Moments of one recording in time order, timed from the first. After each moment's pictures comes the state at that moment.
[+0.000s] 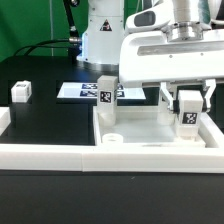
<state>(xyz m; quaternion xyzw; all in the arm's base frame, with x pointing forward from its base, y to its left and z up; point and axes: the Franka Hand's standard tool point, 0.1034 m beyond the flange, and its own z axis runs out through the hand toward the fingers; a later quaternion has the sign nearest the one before) 0.621 0.099 0.073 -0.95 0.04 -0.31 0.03</state>
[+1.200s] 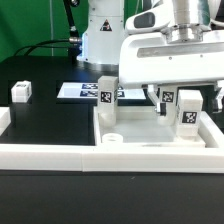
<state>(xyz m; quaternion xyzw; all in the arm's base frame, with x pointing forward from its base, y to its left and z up) 0.618 0.099 0.070 -0.96 0.04 -0.29 0.03</state>
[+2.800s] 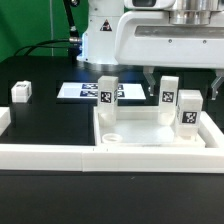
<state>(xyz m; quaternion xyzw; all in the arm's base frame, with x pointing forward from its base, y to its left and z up) 0.613 0.089 0.094 -0.99 0.12 -0.03 0.01</state>
